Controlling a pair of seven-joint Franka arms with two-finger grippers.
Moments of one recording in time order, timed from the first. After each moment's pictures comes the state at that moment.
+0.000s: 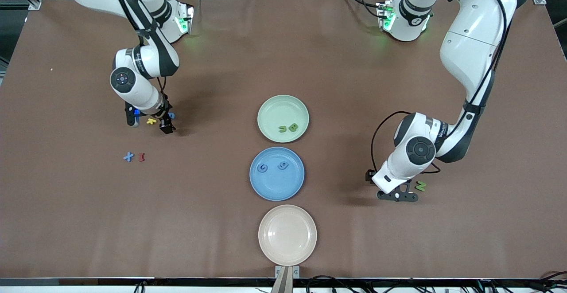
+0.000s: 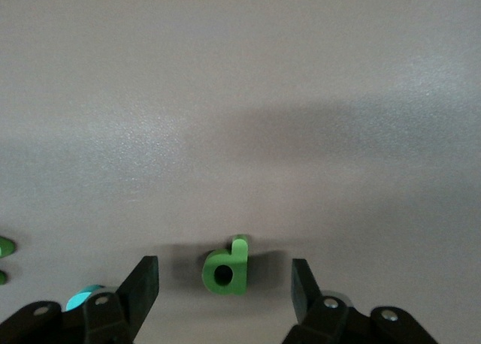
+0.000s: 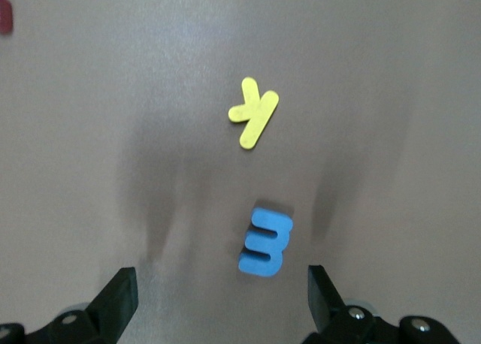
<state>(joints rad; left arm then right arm) -0.06 0.79 -0.26 -1.59 0.31 2.39 -0.37 0.28 0.23 -0.10 -2.52 0.02 2.67 1.50</state>
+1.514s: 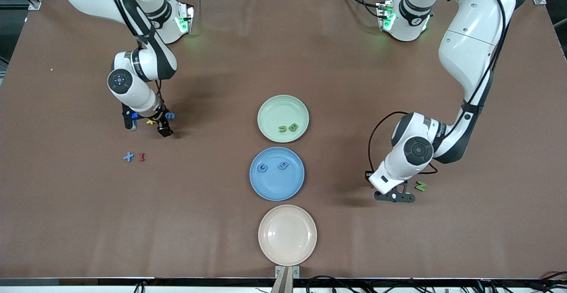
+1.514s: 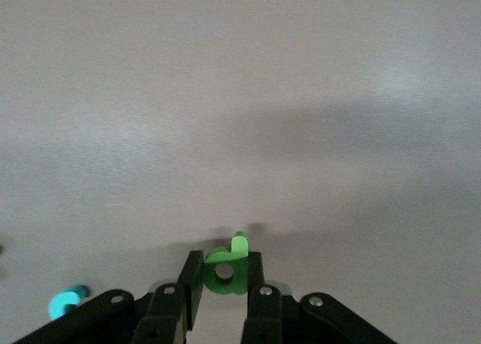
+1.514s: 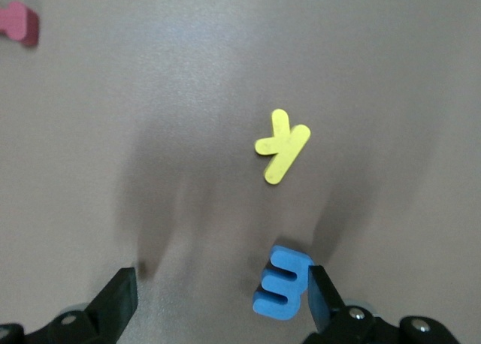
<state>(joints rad) -0.07 0.79 -0.28 -1.57 0.30 2.37 -0.38 0.25 0.27 -0.10 -2.52 0.02 2.75 1.41</state>
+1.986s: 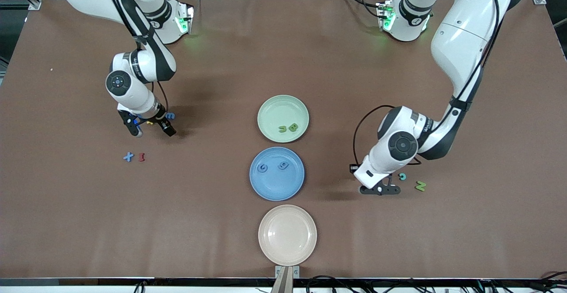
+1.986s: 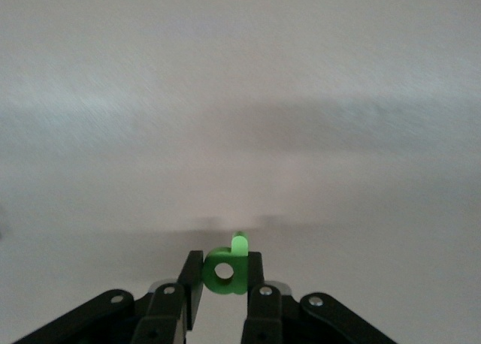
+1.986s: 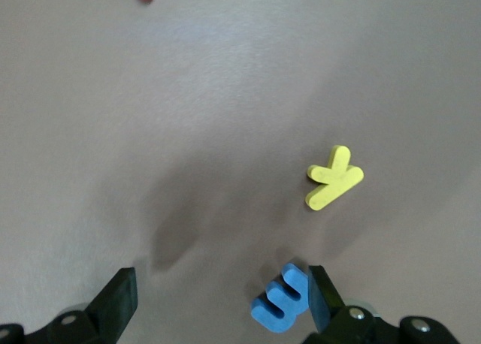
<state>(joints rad) -0.08 0.77 -0.37 -1.56 0.28 2.28 -0.53 0.25 0.27 -0.10 -2.49 0.02 2.71 1.04</state>
